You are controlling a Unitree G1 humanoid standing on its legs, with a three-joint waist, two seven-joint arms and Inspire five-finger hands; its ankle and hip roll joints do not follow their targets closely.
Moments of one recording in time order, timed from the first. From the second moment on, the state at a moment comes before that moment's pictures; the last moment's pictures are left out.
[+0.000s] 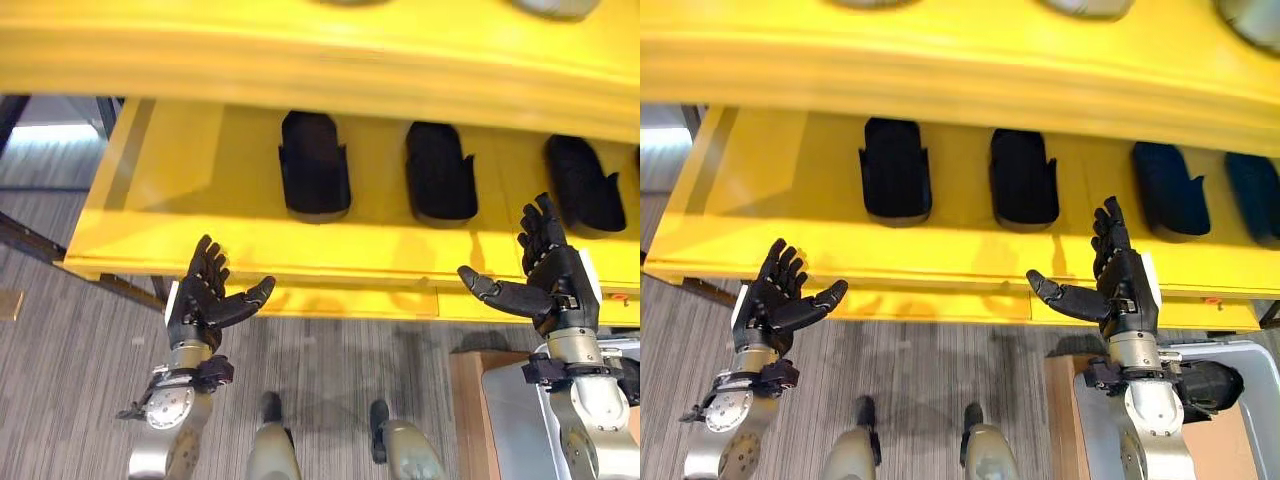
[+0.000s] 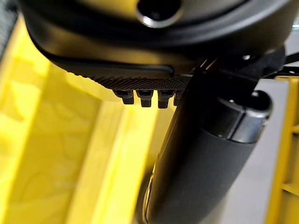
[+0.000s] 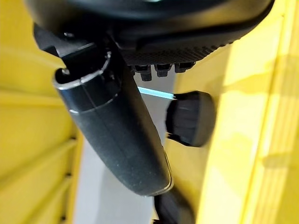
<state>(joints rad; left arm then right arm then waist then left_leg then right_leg) 0.18 0.39 0.00 -0.15 -0.57 -0.11 0.16 0.20 -0.41 -0.18 -0.30 0.38 -0.11 -0.01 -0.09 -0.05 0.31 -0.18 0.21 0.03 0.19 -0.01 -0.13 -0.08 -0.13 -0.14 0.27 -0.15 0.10</state>
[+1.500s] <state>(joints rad) 0.19 0.35 -0.15 -0.05 -0.50 -0.11 0.11 0.27 -0.37 -0.05 -0.17 0.43 -0.12 0.01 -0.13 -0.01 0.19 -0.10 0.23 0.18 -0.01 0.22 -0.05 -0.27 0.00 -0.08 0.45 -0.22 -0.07</state>
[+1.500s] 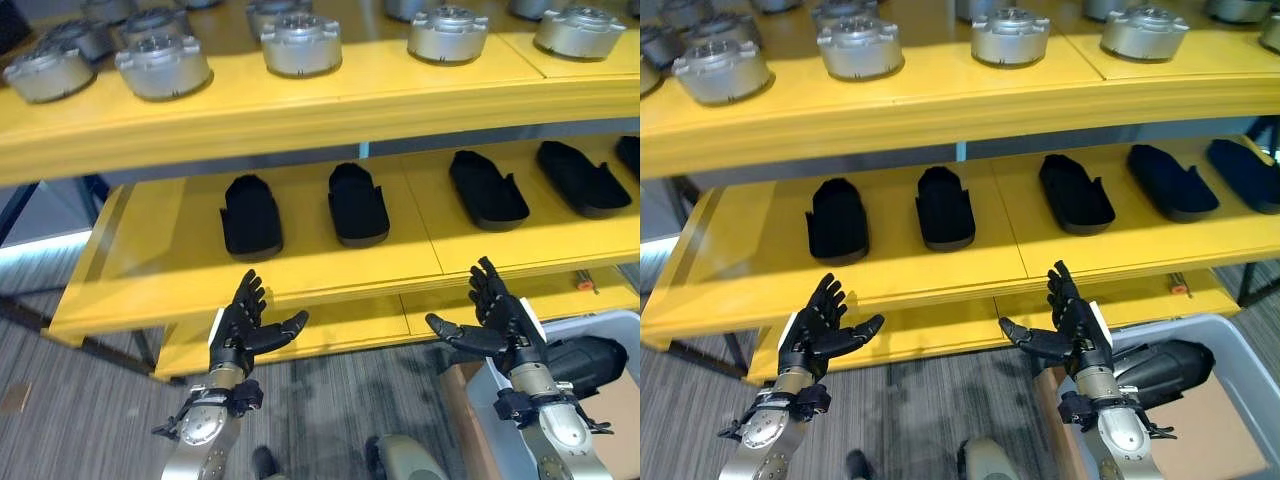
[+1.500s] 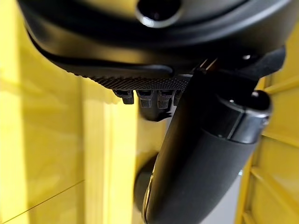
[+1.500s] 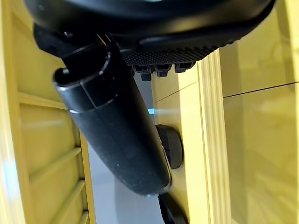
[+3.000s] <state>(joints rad) 0.28 0.29 0.00 -0.06 -0.49 -0.11 0.14 0.17 -0.32 0.03 -0.12 0.43 -0.07 0.04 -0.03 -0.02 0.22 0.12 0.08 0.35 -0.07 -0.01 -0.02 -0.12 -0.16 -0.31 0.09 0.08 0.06</state>
